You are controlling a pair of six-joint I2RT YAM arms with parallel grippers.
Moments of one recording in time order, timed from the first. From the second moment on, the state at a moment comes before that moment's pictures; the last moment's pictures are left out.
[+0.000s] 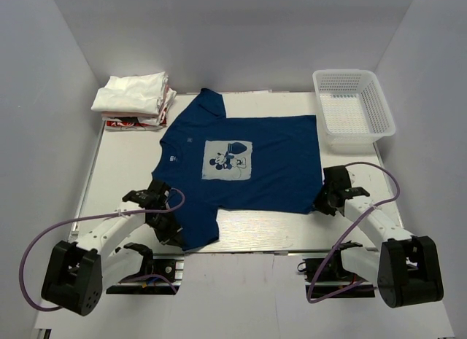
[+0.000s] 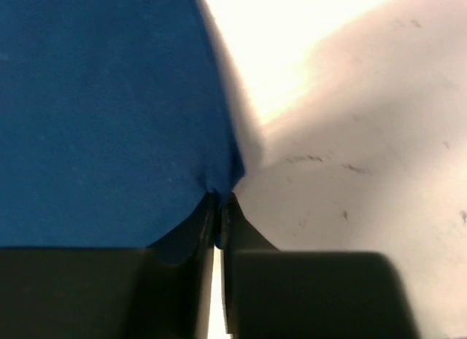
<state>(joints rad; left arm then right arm) -0.34 1.06 0.47 -0.91 0.34 -0.85 0.19 1.09 0.47 -0.48 0.10 0.69</state>
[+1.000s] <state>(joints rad) -0.33 1.57 1.24 -0.65 0.20 -0.73 0.18 1.27 0.79 -0.41 0.02 0.54</state>
